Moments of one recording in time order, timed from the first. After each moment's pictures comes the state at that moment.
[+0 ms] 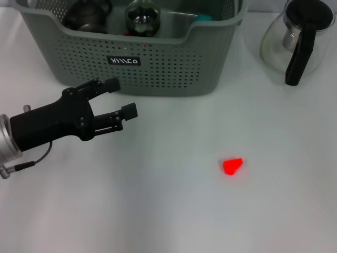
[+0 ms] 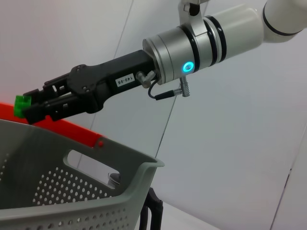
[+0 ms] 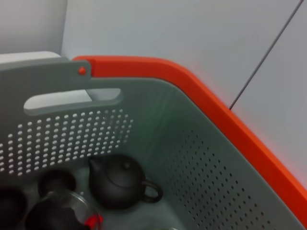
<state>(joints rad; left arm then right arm) -0.36 -2.11 0.45 0.54 1.92 1.78 -1.20 1.30 2.11 -1.30 -0.66 -2.56 -0.78 2.38</state>
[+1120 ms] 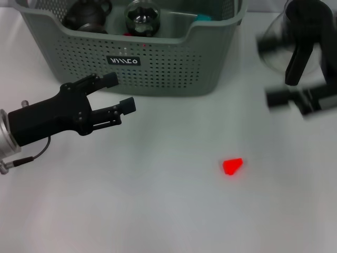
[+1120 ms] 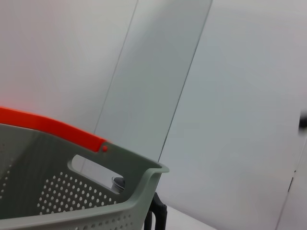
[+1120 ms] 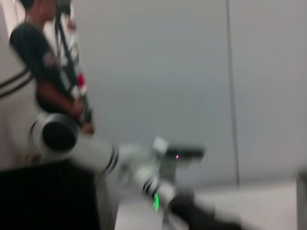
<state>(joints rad) -0.38 -2.10 0.44 0.54 1.92 1.78 -1.21 0.53 2.00 -0.94 -1.31 -1.67 -1.97 1.91</state>
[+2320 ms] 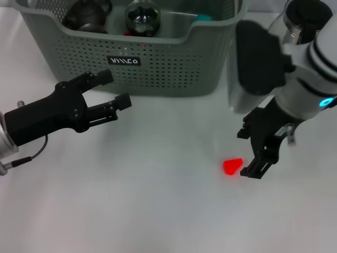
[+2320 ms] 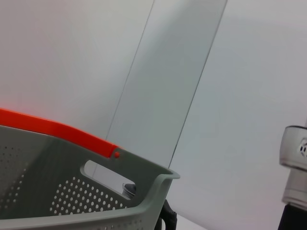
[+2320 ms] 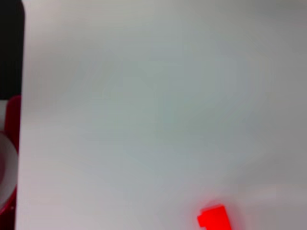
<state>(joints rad) -0.37 -2.11 0.40 0.52 1.92 1.77 -1.21 0.82 2.10 -1.60 -1.20 -2.55 -1.68 2.13</state>
